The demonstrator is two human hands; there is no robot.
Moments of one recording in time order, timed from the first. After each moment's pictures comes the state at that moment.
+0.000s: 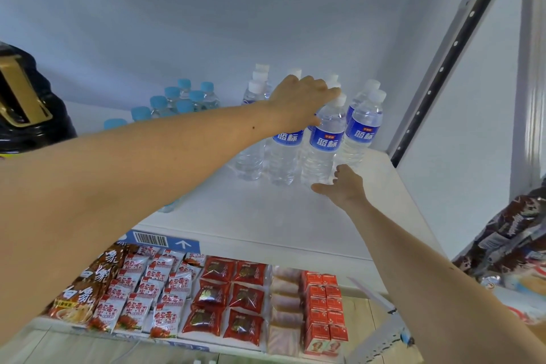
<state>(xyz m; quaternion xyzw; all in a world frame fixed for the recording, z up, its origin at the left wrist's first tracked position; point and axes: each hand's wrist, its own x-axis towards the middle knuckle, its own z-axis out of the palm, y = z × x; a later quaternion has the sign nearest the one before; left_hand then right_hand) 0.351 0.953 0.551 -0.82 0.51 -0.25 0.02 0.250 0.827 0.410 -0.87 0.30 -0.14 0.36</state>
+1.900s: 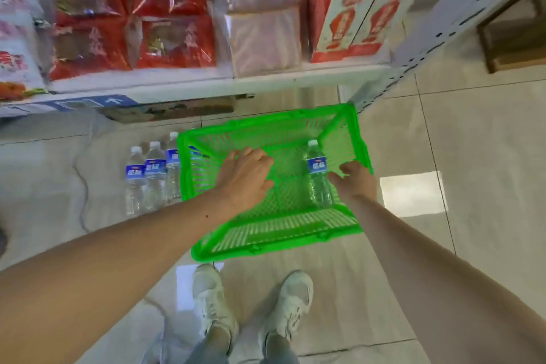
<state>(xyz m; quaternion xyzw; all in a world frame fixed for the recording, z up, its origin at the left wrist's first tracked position) 0.093 1.051 -0.255 -0.84 0.50 0.20 0.05 -0.056 0.878 -0.305 -0.75 0.54 0.12 0.35</state>
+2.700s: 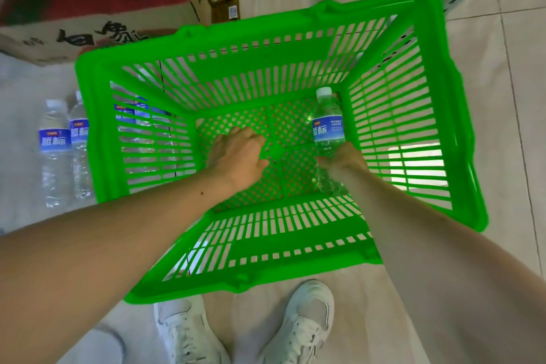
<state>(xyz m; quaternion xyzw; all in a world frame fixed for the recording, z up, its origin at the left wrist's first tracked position) 0.088 1.055 -0.495 -0.86 0.42 0.29 0.05 -0.044 0.894 -0.560 -0.68 0.57 0.27 0.37</state>
